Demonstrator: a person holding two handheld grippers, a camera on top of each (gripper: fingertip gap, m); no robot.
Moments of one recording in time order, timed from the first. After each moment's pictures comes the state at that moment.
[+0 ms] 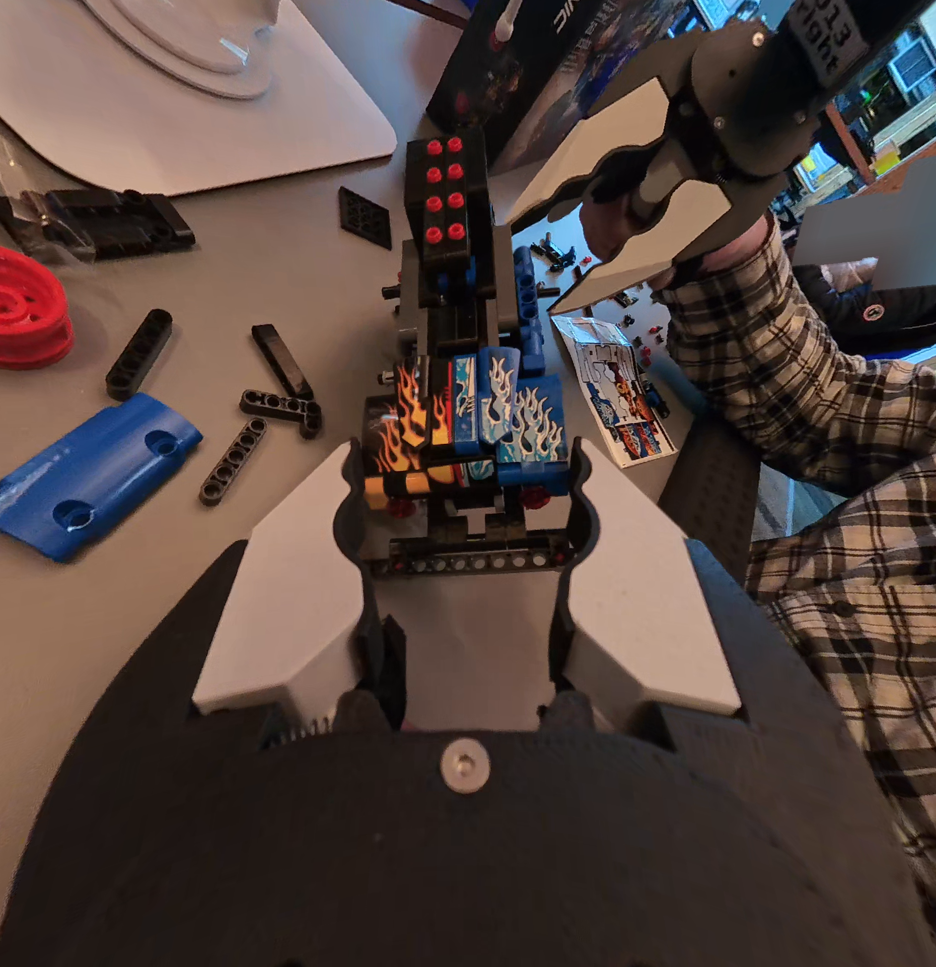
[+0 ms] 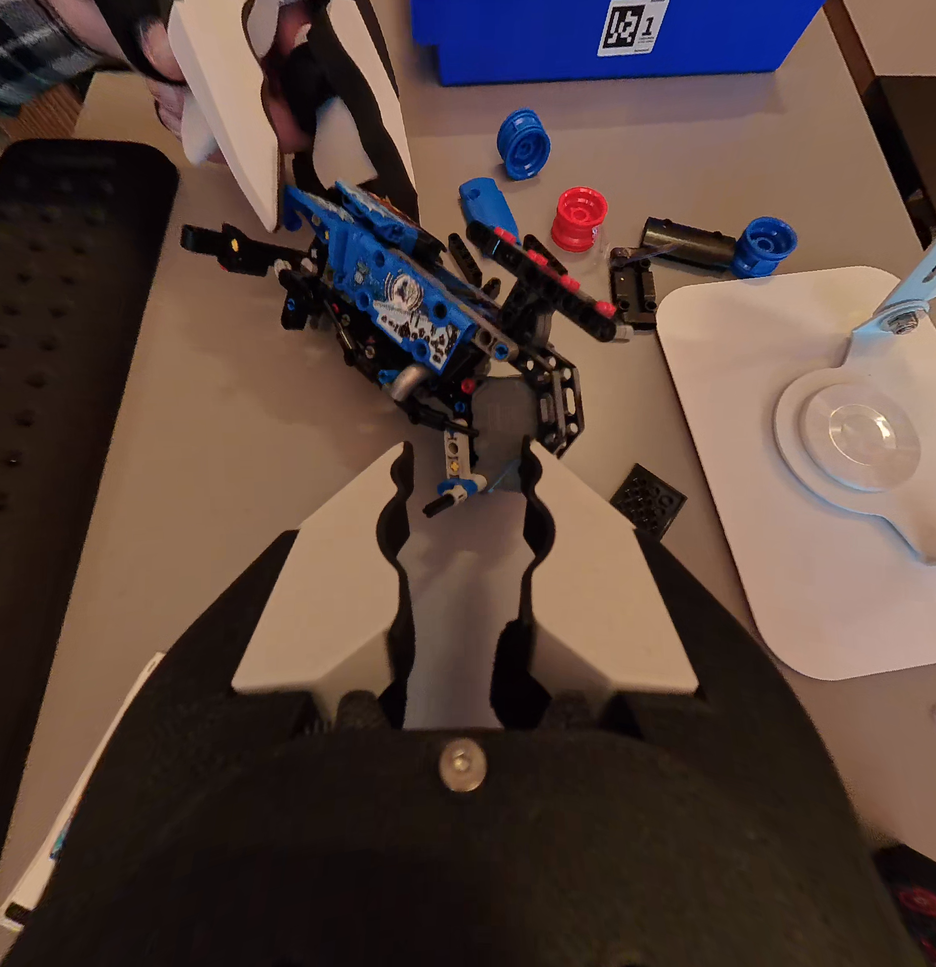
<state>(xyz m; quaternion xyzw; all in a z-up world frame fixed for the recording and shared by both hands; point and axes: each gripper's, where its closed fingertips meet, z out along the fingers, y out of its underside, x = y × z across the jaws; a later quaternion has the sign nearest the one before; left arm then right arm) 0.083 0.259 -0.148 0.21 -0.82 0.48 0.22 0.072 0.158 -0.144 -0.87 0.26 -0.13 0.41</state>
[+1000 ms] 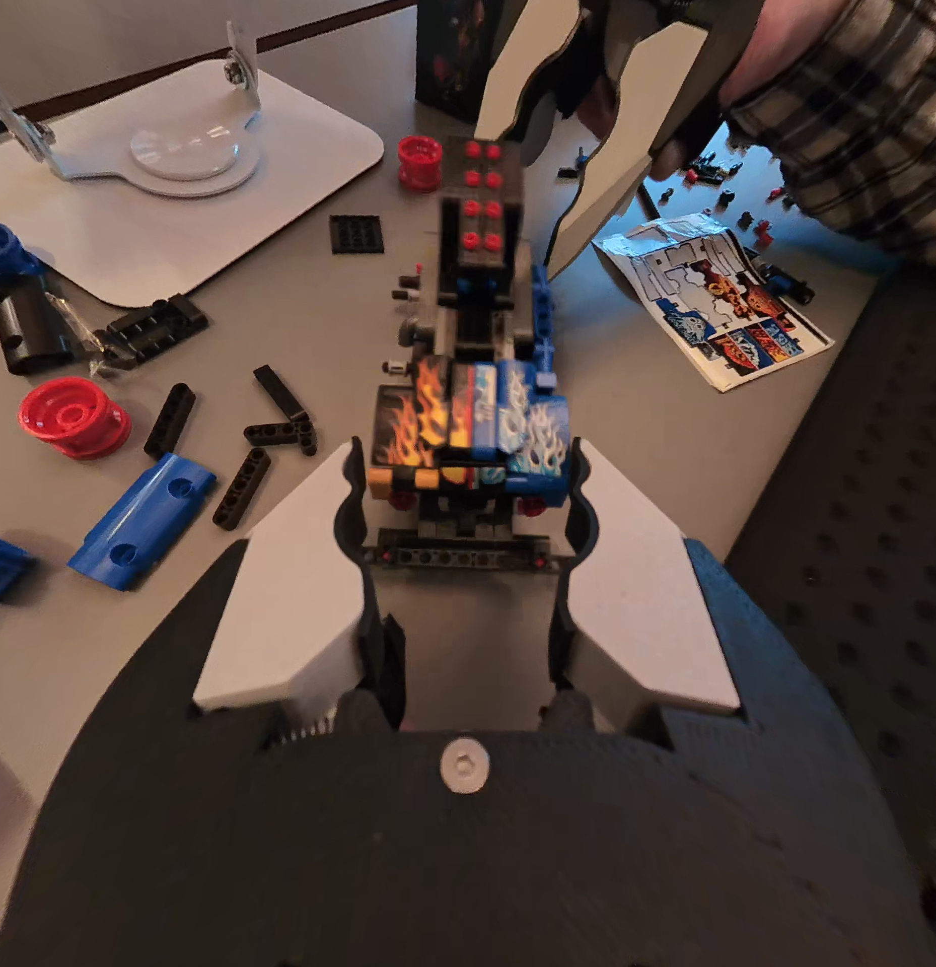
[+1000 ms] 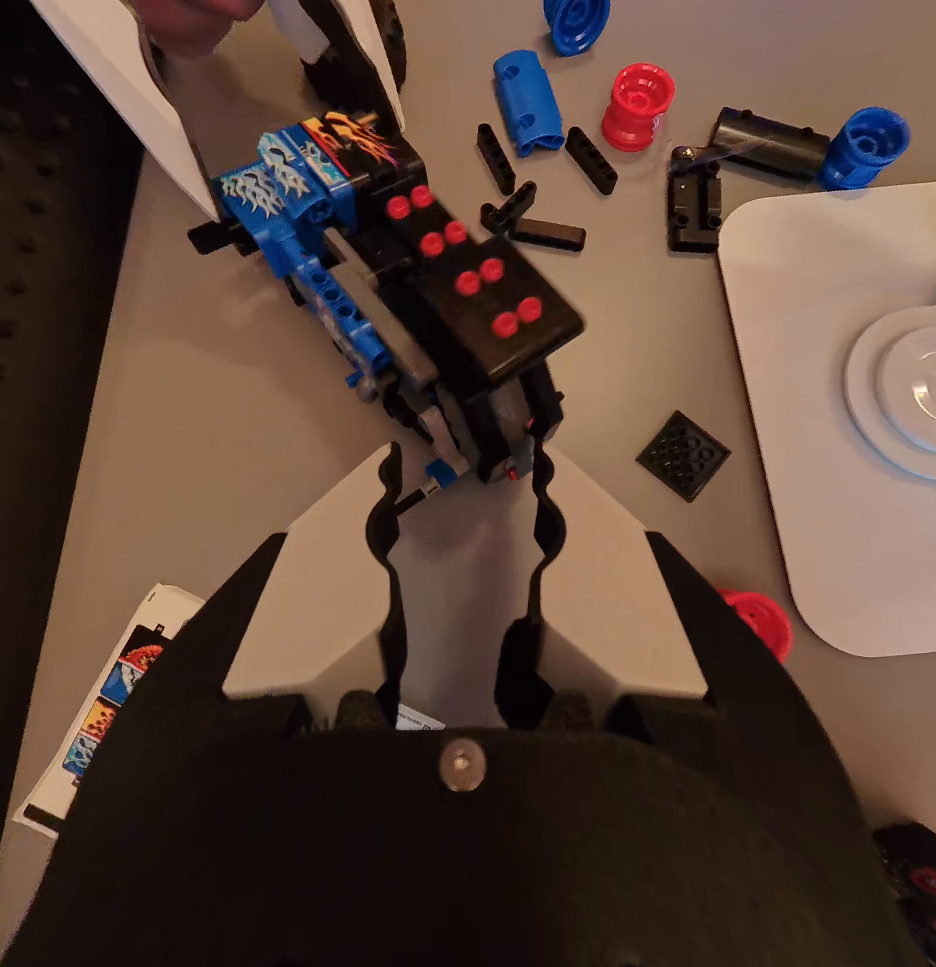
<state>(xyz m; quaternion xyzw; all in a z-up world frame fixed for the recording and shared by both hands) 0.059 0.258 -0.159 0.08 -0.87 0.48 0.02 0.057 0.147 -0.171 -0.90 0.25 -0.09 0.35</state>
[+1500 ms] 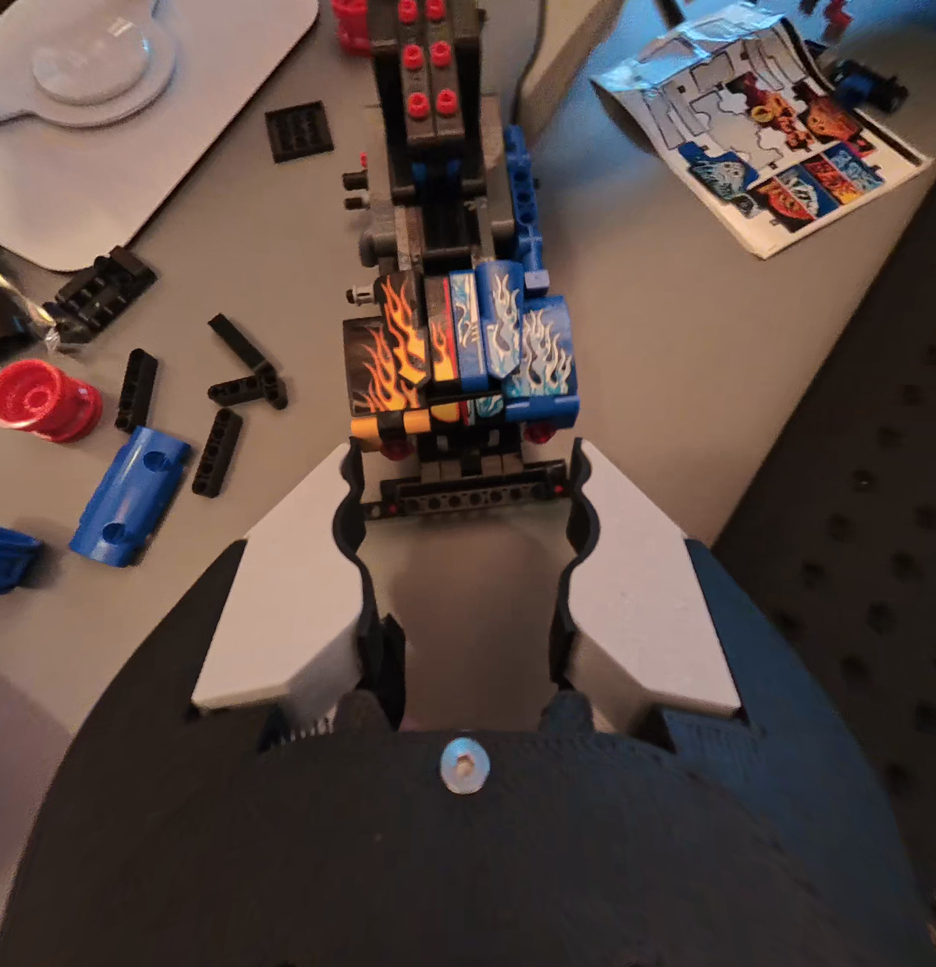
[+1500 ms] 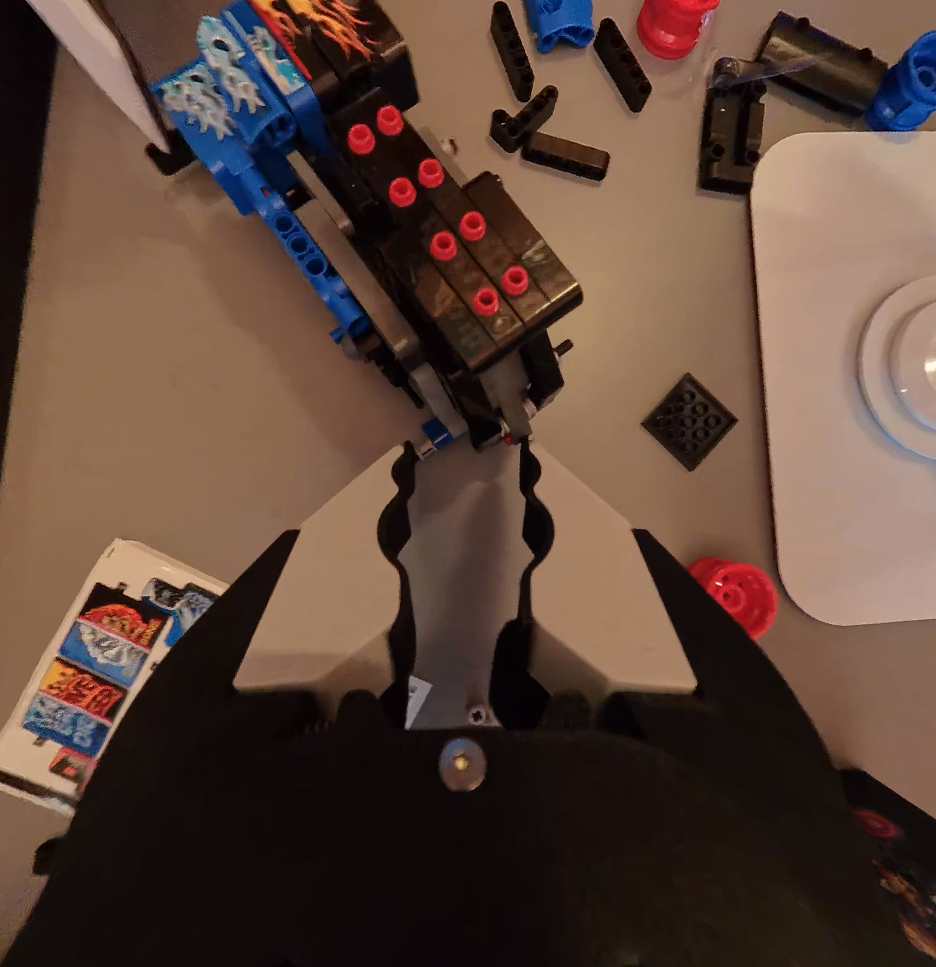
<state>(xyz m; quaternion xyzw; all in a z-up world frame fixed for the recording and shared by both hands) 0.044 0.273 -0.185 0.02 -0.92 0.39 -0.02 0.051 0.135 -0.187 -0.92 0.23 -0.11 0.29</state>
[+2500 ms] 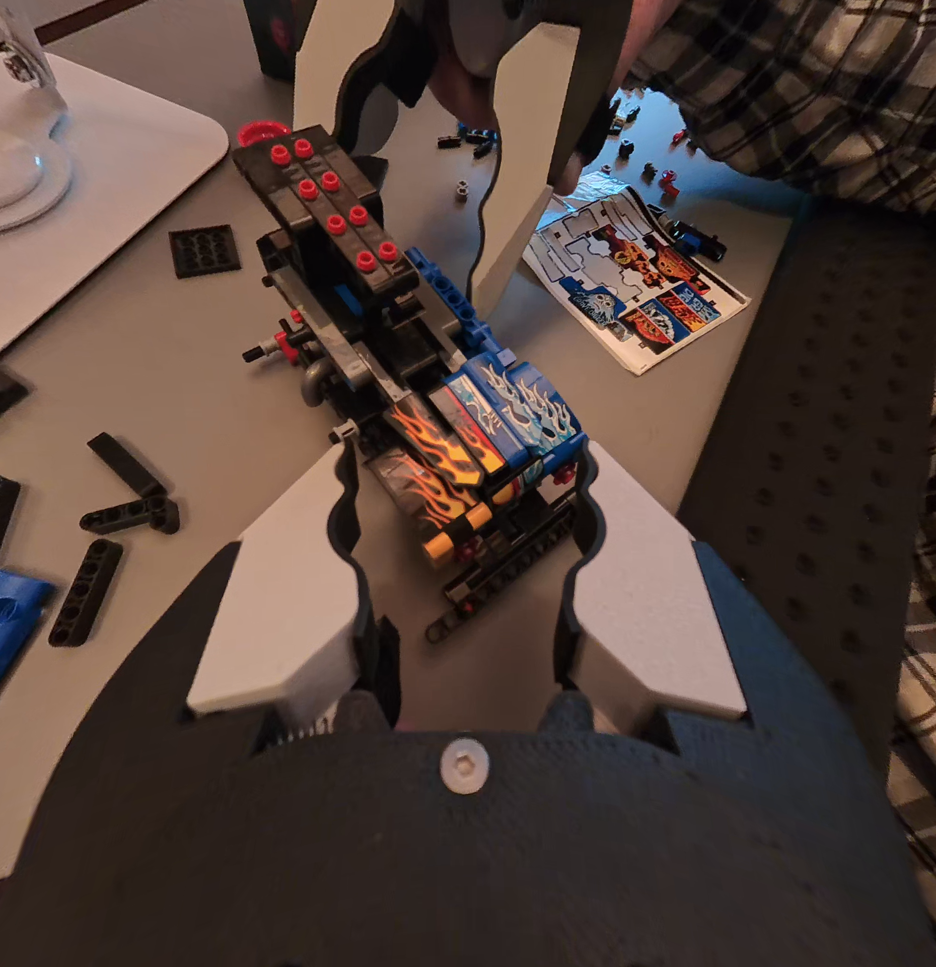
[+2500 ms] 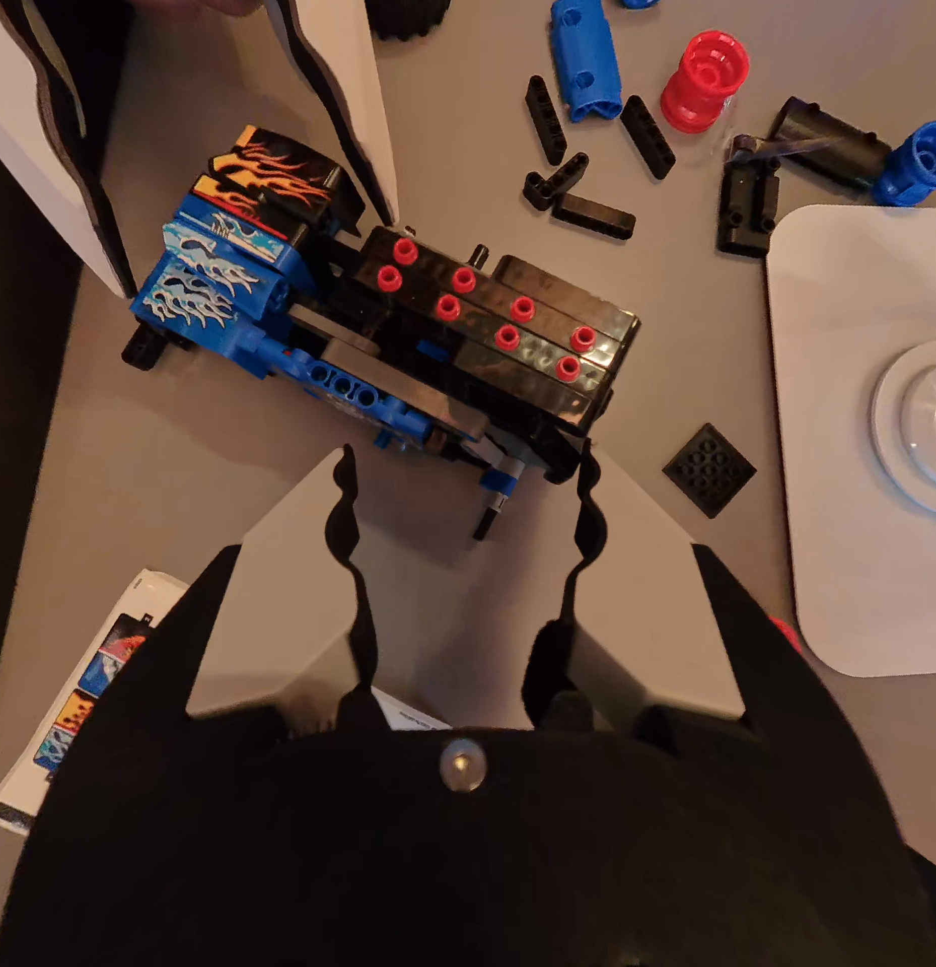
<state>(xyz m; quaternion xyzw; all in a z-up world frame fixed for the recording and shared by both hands) 0.009 0.229 -0.168 0.01 -0.89 0.46 0.06 0.047 0.156 -0.182 -0.92 0.21 -0.11 0.31</state>
